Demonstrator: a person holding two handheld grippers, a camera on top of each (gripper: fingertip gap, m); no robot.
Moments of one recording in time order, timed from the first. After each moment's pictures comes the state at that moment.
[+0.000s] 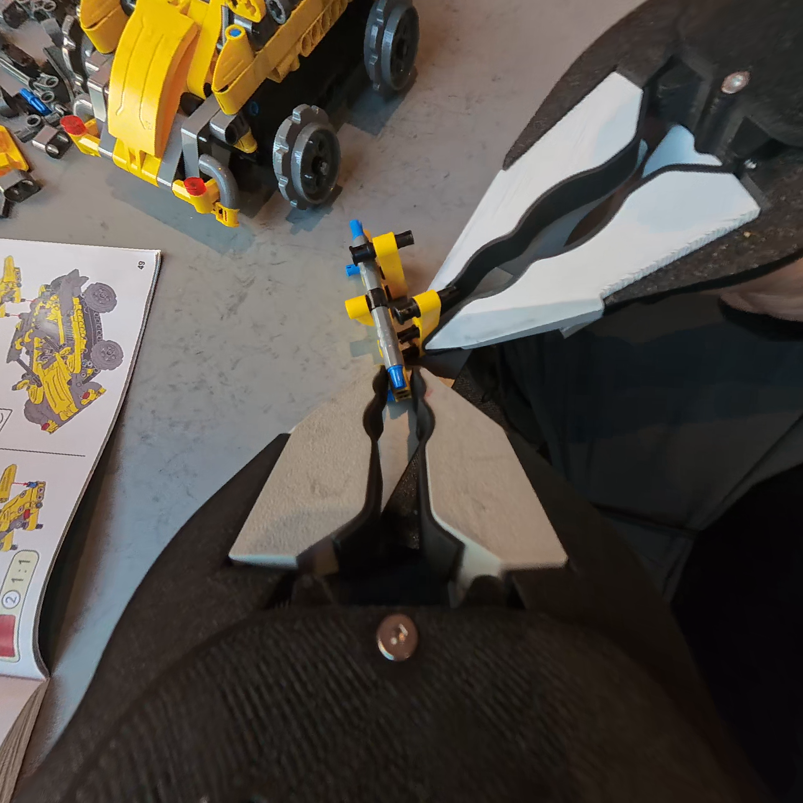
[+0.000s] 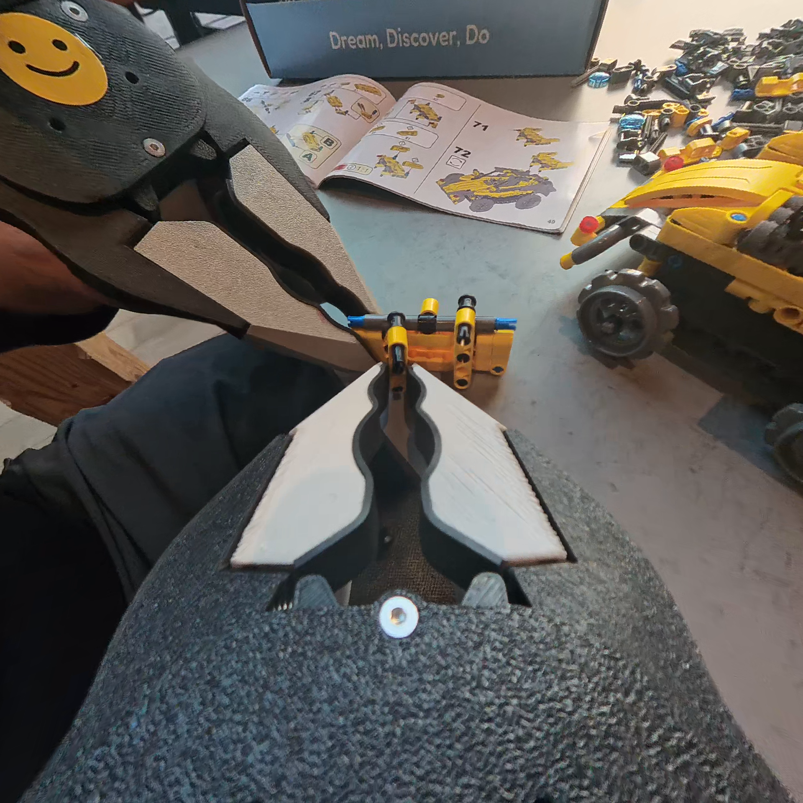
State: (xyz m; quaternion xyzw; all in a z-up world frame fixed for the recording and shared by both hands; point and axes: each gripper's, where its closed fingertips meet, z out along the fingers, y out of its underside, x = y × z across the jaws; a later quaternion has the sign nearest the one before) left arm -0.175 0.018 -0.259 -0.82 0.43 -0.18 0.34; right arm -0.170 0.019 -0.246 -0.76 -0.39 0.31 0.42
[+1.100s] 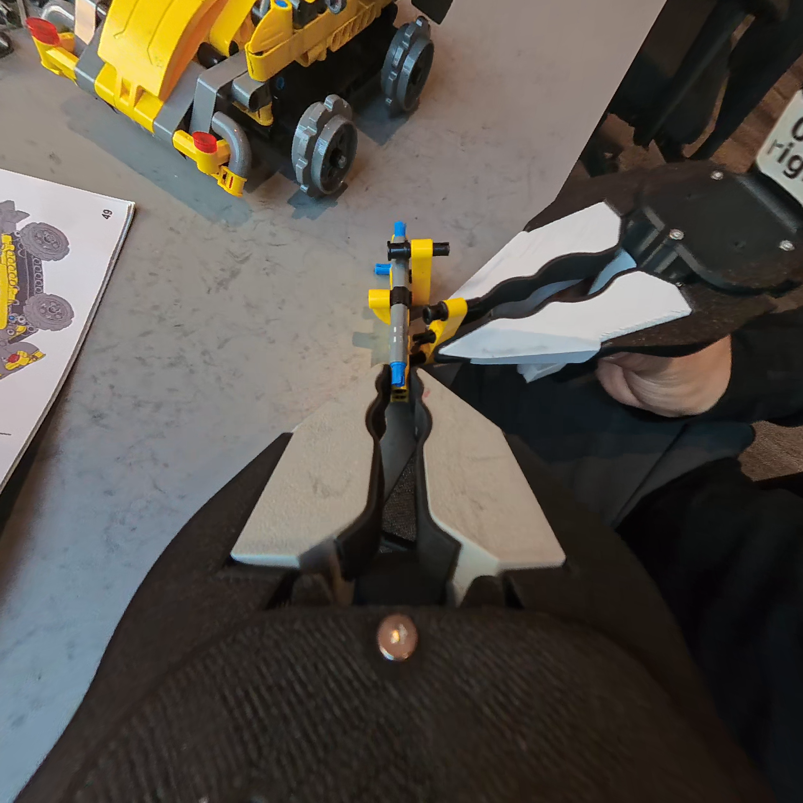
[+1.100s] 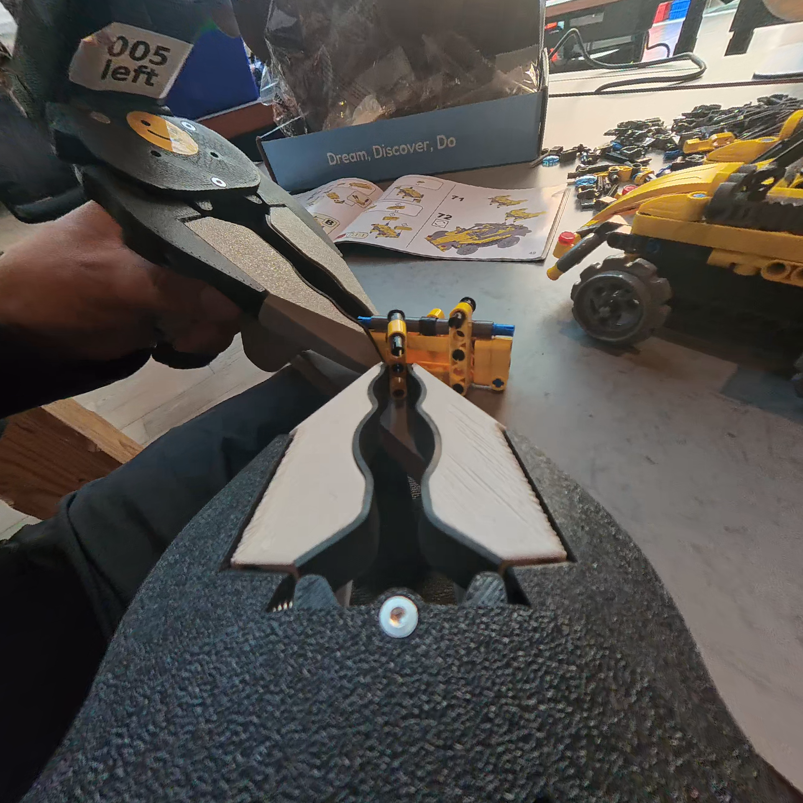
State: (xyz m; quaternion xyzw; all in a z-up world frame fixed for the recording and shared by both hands) left arm -0.177 0.018 -0.256 -0.83 0.36 -0.29 0.30; right arm -0.172 0.017 -0.242 -0.72 -0.31 0.35 0.50
